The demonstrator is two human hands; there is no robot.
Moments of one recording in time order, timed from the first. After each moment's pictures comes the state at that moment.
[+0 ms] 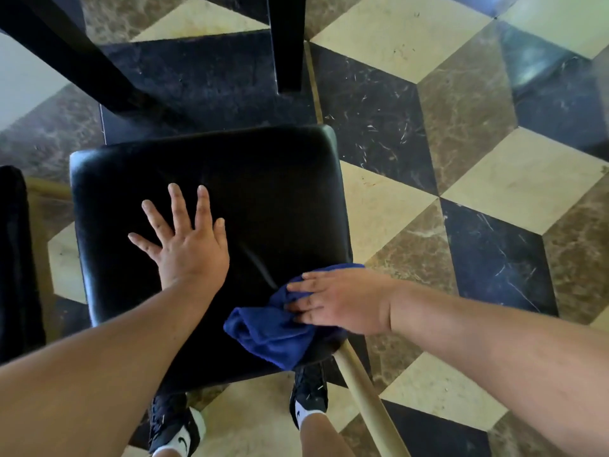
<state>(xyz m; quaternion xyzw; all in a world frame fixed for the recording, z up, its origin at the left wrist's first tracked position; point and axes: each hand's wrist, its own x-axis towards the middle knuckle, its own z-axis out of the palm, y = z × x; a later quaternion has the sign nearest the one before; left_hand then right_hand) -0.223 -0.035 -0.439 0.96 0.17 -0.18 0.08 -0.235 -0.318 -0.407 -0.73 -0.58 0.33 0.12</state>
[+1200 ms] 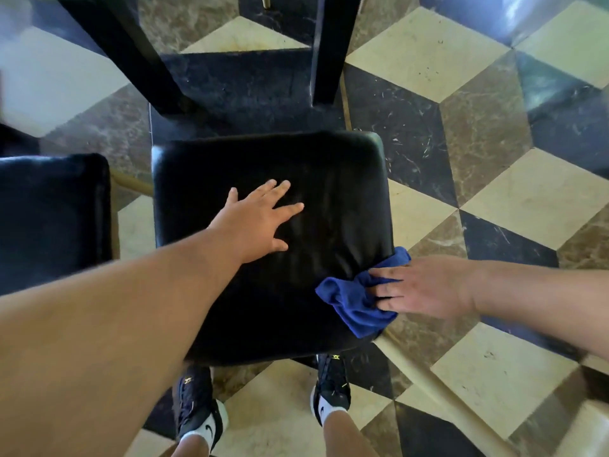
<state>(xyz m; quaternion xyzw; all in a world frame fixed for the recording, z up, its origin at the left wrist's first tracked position) -0.188 0.017 -0.398 0.94 -0.21 -0.28 0.03 -0.224 -0.336 -0.365 -0.67 -0.61 0.40 -0.13</state>
